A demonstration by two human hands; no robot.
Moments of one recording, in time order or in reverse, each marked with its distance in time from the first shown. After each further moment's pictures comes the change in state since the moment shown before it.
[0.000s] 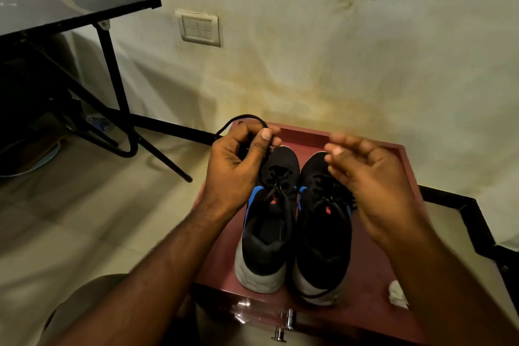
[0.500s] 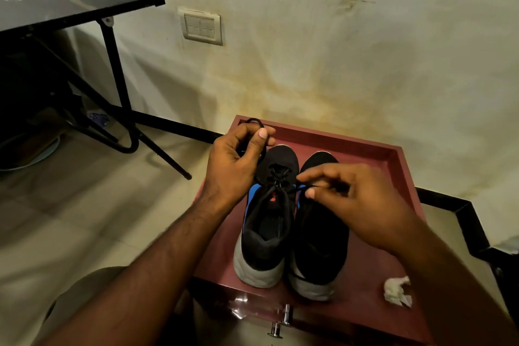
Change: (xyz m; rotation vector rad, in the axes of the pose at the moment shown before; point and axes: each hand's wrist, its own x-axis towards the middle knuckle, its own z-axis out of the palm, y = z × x) left_hand 0.002 -0.004 -0.004 0.113 0.026 -0.091; right_hand -0.018 -0.007 -0.016 -0.773 -0.426 -0.218
